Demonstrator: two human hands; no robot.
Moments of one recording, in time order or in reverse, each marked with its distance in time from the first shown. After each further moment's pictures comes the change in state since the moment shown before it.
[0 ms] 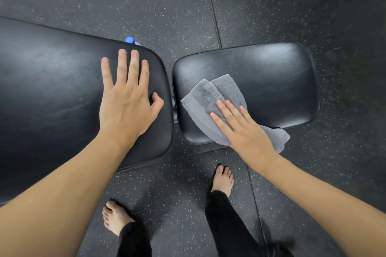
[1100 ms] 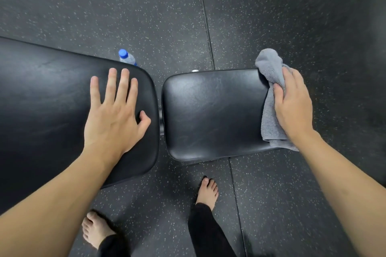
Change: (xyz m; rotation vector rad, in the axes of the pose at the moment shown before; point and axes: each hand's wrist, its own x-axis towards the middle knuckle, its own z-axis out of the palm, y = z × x) left_hand 0.004 0.001 0.002 0.028 -0.030 -0.020; right_hand 0.037 0.162 -0.049 0.447 0.253 0.688
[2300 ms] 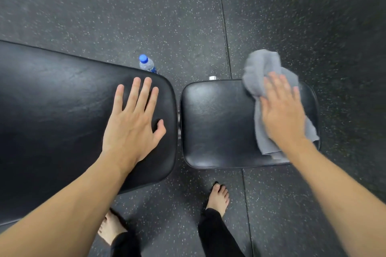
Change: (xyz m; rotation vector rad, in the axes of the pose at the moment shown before) left_hand 0.000 -0.012 -0.009 -0.002 -0.075 0.044; right_hand 0.000 -0.057 0.032 -0.294 -0.141 -0.188
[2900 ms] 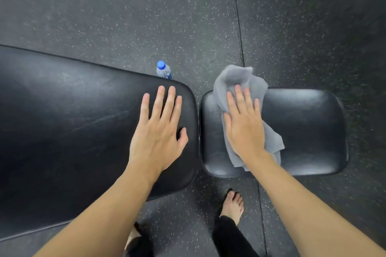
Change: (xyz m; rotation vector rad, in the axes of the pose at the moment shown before) left_hand 0.000 -0.001 -0.001 -0.029 -0.007 0.023; right_hand -0.002 -0.126 0.036 0.124 -0.113 -0.067
